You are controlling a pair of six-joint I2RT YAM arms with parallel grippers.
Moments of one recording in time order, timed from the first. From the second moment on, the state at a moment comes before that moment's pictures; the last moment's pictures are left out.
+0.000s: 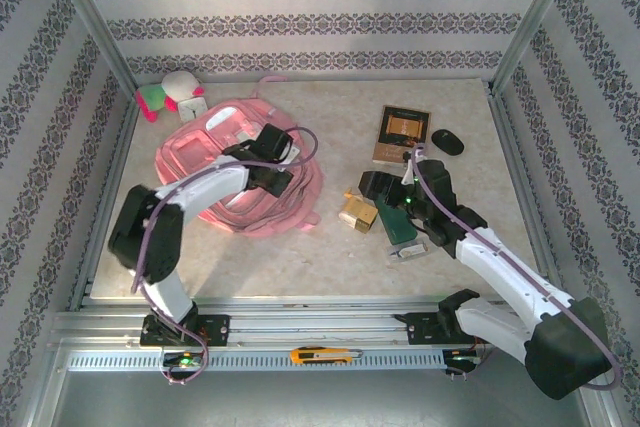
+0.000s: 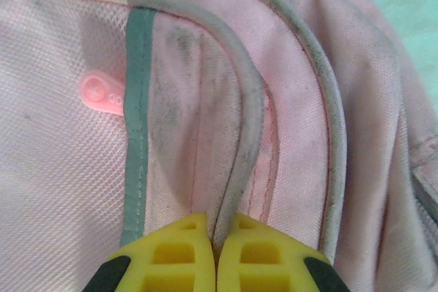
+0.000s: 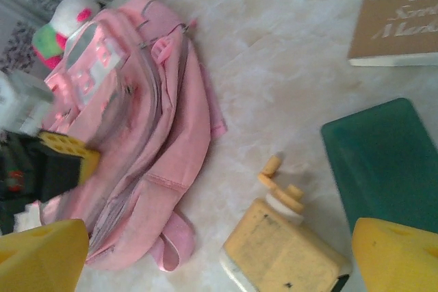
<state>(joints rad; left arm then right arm) -0.49 1.68 1.22 -0.61 -0.08 0.11 0.42 1.01 0.62 -0.16 -0.17 0.64</state>
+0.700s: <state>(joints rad) -0.49 1.16 1.01 -0.80 0.26 0.67 0.59 1.18 0.69 -0.02 -0.47 1.01</state>
